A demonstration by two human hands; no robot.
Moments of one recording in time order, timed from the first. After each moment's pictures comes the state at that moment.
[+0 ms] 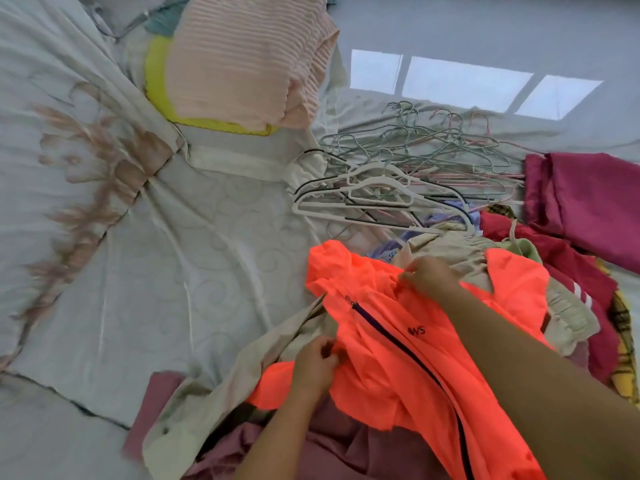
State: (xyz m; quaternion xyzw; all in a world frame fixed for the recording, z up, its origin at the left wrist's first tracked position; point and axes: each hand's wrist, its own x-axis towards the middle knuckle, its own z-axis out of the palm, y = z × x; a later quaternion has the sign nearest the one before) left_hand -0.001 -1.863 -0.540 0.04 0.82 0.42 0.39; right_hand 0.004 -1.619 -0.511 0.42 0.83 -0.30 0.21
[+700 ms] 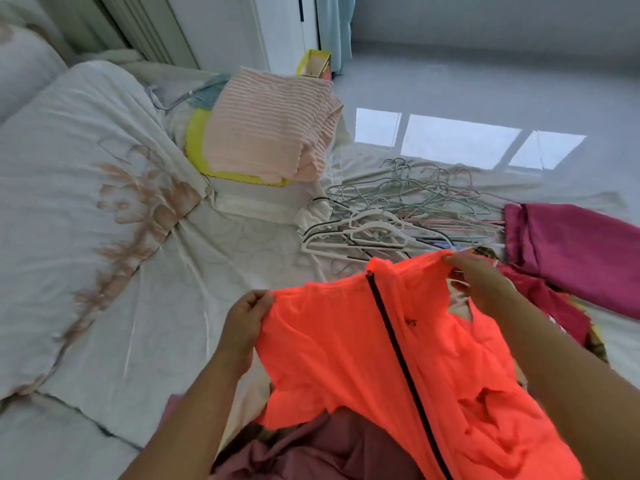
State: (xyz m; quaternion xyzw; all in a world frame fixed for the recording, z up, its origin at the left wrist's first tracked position) left_hand -0.095 -1.891 -0.407 -0.04 0.75 0.60 0.26; right_hand 0.035 -1.576 -0.410 0.47 0.62 -0.63 -0.03
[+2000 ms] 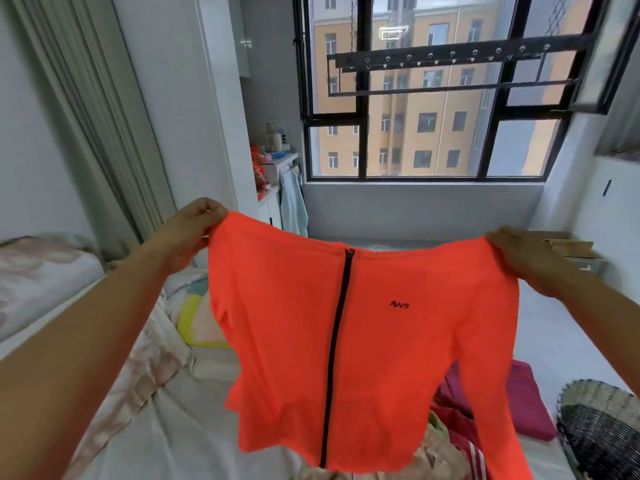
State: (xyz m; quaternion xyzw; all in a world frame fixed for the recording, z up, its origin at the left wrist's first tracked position) left_hand -0.136 -1.843 0.000 0.31 0.71 0.63 0.11; right_hand 0.177 -1.512 -0.035 0.36 0.76 -0.45 -0.29
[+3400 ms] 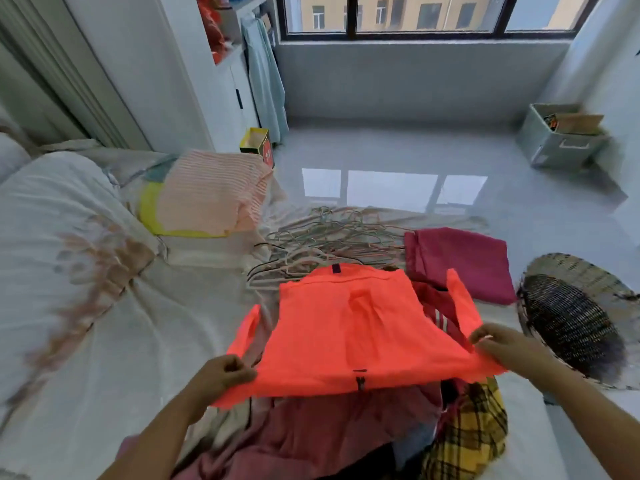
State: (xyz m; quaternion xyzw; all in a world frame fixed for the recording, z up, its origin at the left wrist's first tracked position) left_hand 0.000 -1.903 -0.361 0.14 0.81 0.39 0.43; right_hand 0.311 -1.550 -0.308 0.47 0.76 -0.45 0.04
